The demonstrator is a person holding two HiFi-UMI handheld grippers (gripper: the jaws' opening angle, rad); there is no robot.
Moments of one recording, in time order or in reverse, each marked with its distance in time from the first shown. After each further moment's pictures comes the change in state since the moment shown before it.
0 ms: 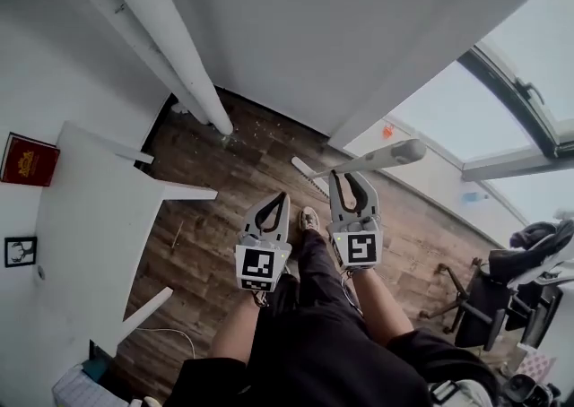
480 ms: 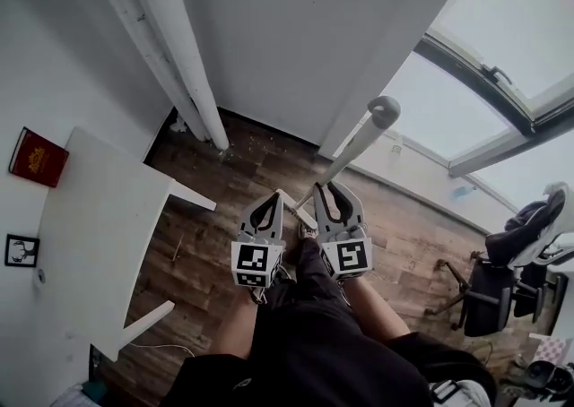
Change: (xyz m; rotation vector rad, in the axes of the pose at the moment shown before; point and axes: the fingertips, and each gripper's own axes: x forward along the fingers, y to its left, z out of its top) left arm -0.088 -0.024 0.007 0.005 -0.074 -0.026; right arm -0.095 0.071 0.051 0.061 -0.064 -0.004
